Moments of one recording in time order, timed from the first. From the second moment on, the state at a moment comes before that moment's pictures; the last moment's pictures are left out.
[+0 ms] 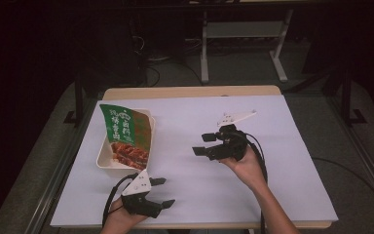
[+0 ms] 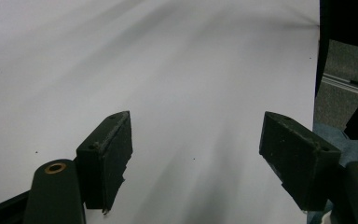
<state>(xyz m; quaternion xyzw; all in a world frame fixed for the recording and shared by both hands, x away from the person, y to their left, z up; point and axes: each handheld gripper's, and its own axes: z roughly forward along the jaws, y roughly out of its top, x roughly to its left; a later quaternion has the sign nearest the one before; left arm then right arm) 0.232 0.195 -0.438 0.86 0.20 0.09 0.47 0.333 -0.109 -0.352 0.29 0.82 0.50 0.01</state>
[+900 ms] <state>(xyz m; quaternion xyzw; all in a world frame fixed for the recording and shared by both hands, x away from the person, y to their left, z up) 0.234 0.195 -0.440 0.86 0.21 0.09 0.46 0.317 -0.167 -0.380 0.33 0.81 0.49 0.01</state>
